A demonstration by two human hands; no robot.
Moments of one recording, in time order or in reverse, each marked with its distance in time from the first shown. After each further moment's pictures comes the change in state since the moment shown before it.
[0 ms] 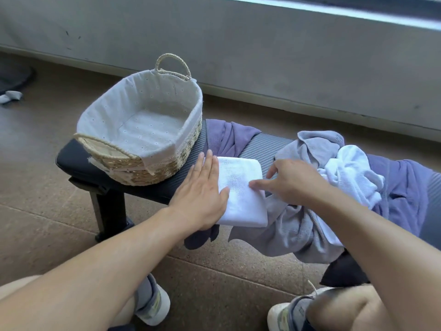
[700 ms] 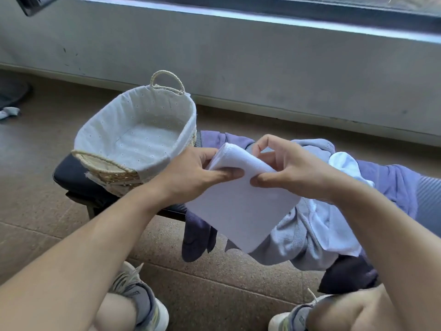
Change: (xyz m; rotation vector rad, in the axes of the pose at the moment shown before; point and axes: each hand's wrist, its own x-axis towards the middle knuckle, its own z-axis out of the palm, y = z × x) left_hand -0.004 0.003 -0.085 -0.905 0.015 0.156; right_hand -0.026 0.004 -0.055 0.909 -0.247 -0.464
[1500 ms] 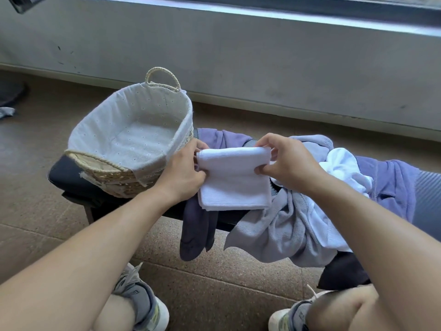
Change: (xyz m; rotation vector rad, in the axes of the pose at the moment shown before) left_hand 0.033 -0.061 0.005 0.316 0.295 0.016; right_hand 0.032 0.048 -0.007 -0.539 0.414 0.037
